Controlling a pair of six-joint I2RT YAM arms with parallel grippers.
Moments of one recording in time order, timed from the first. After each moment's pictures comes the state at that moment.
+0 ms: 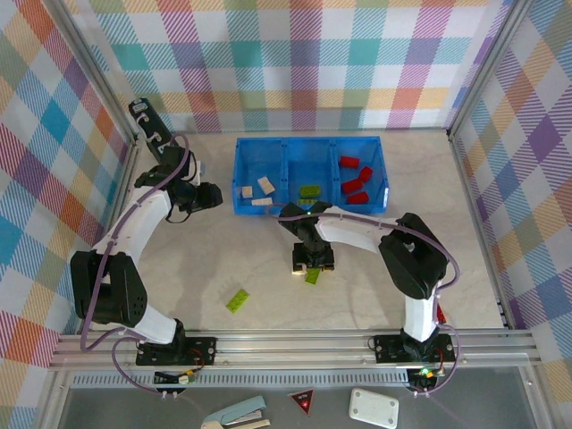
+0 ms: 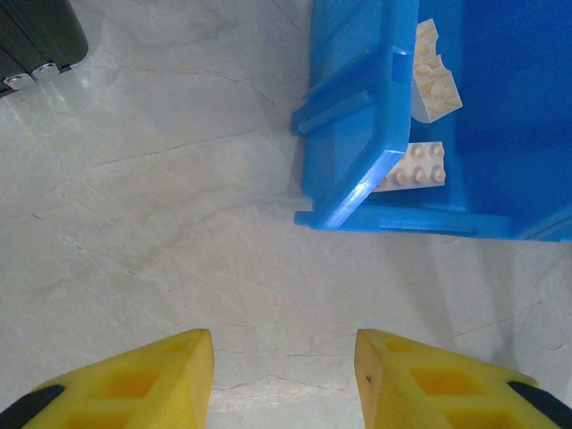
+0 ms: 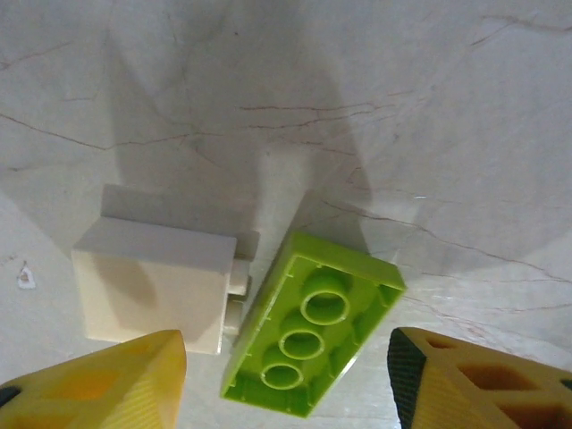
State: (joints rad) left arm -0.10 1.51 1.25 -0.79 0.22 -0.31; right arm 0.87 1.88 1.30 -0.99 -0.05 0.82
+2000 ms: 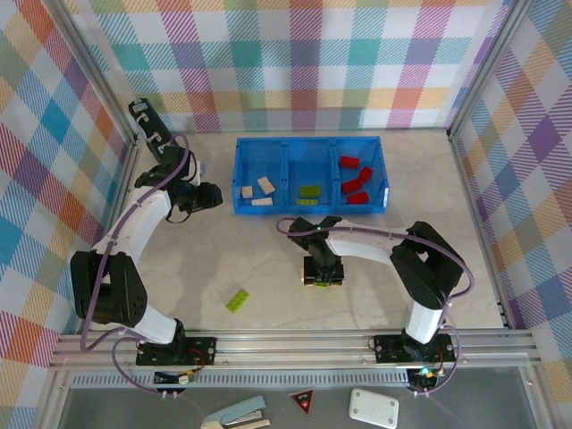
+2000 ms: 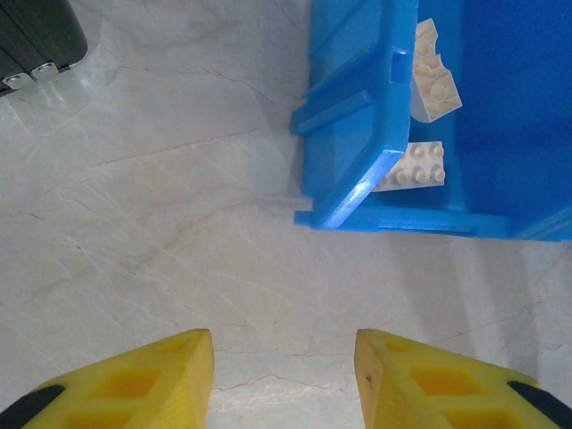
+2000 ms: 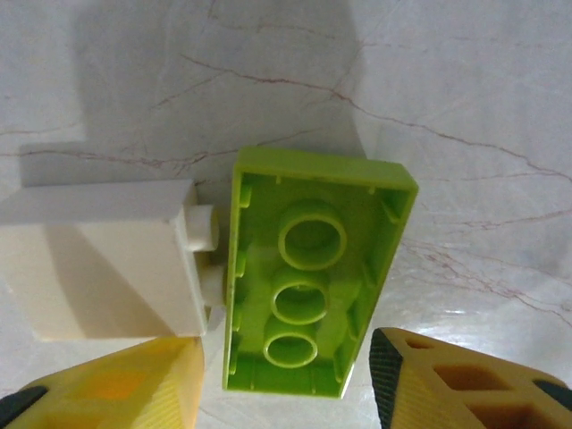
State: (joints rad) left arm -0.10 1.52 1.25 -0.79 0.22 -0.31; right arm 0.89 1.78 1.10 -0.93 -0.06 0.88
